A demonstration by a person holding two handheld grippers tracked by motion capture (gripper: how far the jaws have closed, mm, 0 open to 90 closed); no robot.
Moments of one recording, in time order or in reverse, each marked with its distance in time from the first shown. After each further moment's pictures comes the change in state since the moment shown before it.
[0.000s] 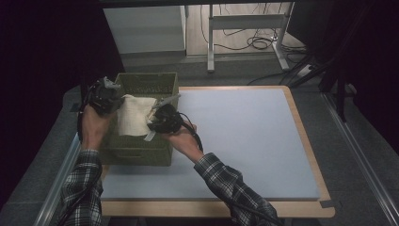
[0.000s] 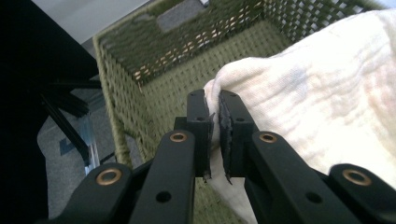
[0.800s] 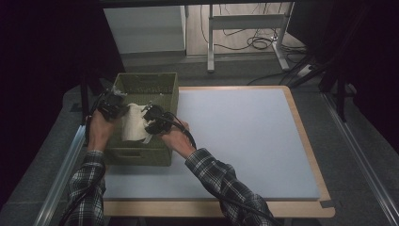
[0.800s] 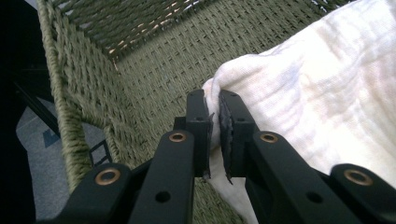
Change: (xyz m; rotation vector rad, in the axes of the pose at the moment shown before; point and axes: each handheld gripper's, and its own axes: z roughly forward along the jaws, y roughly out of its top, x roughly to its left) left arm 0.000 -0.022 0.053 0.075 -0.049 0.027; right arm 0.002 0.010 0.038 0.199 -0.064 -0.062
